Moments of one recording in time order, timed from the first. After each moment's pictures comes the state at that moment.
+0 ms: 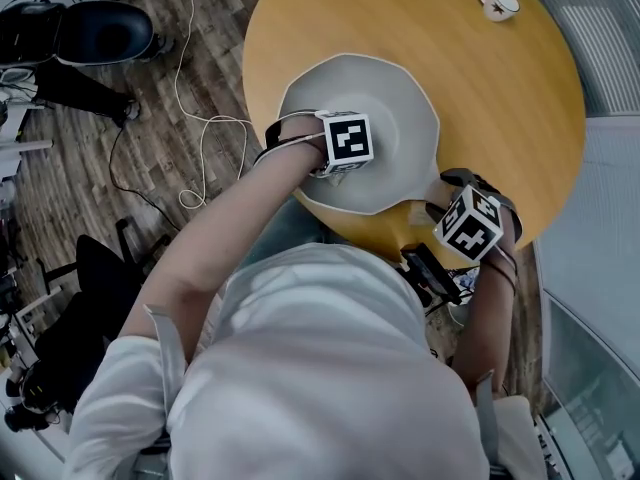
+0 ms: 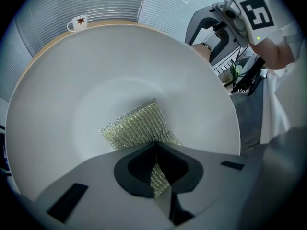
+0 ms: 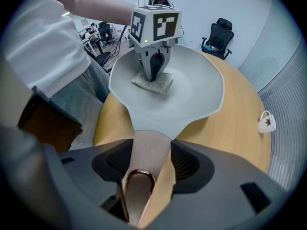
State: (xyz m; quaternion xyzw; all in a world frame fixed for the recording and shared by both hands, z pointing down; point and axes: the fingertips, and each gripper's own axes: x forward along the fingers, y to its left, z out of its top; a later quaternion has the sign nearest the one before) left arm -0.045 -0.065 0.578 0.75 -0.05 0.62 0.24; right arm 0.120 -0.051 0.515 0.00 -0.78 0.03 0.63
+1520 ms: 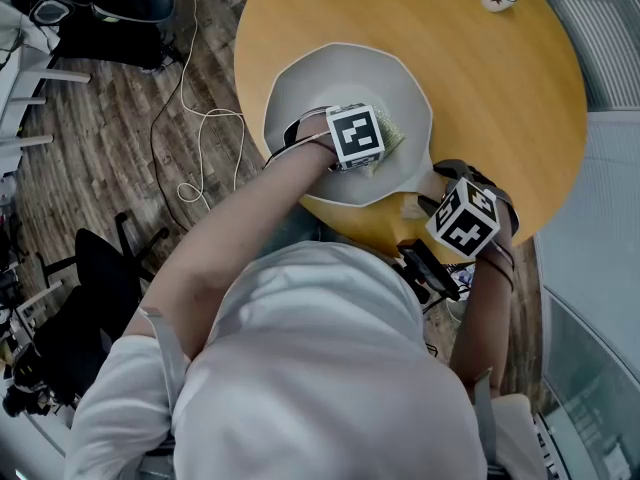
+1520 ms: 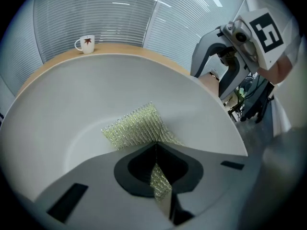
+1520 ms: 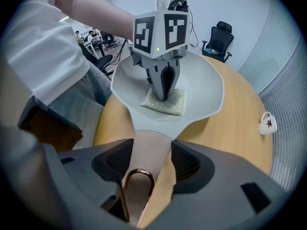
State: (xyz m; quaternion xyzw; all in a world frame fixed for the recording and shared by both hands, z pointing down) left arm 0.019 -0.091 0.576 0.82 -0.11 0.51 0.24; right arm 0.112 -0.046 0.520 0.00 -0.79 0.03 0.61
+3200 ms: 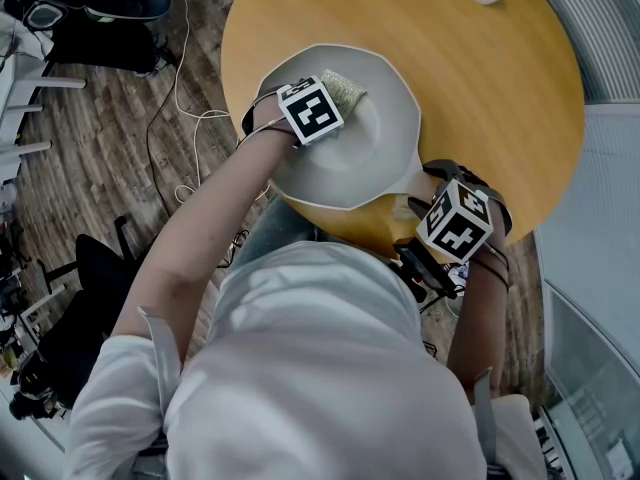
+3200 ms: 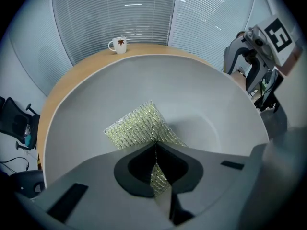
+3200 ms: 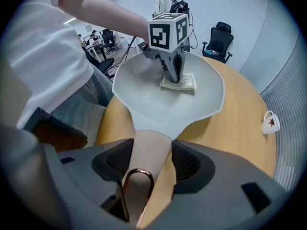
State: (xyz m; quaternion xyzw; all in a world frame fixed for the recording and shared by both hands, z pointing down) left arm -0.070 -0.137 0.581 0.77 -0.24 0.55 0.21; right arm 0.105 -0.036 0.521 -0.01 -0.80 0.03 0.60
